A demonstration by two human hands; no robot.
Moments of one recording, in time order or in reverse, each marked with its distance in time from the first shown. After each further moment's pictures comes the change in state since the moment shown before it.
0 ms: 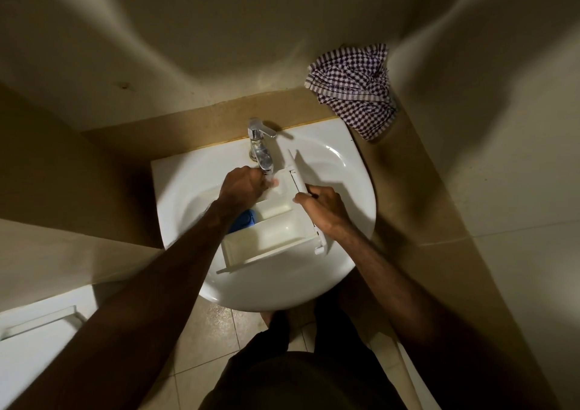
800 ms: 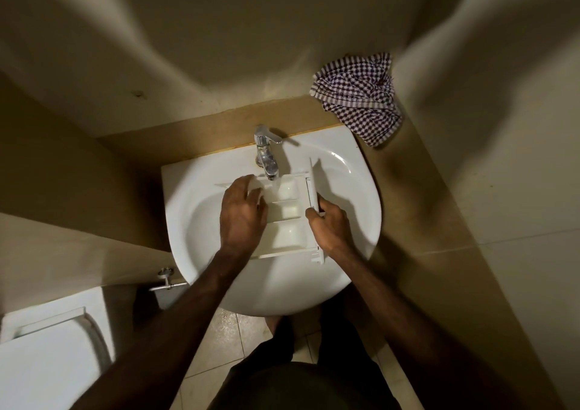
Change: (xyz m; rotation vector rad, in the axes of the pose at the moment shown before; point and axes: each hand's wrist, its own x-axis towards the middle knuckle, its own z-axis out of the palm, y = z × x) left_hand -0.074 0.011 0.028 0.037 0.608 0.003; right_hand -0.019 0.019 0.013 0.029 0.102 -0.067
